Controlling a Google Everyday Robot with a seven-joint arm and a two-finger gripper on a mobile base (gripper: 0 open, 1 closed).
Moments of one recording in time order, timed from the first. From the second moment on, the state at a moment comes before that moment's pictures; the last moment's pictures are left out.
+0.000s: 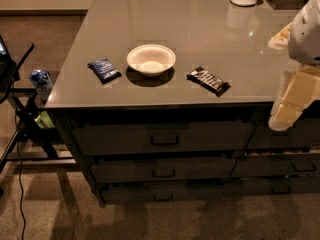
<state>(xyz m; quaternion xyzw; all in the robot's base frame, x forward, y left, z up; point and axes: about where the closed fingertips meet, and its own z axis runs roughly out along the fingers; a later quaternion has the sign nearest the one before) 0.438 -0.216 0.977 -0.60 0.78 -0.04 0.16</state>
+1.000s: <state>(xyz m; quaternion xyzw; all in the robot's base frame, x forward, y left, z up) 0.407 -0.184 0.899 -0.60 0.79 0.01 0.14</state>
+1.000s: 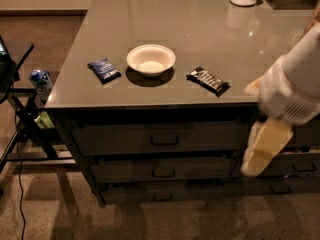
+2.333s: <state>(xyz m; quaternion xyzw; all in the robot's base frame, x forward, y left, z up) 0.344 -0.148 0.725 -0.61 0.78 0.07 0.07</state>
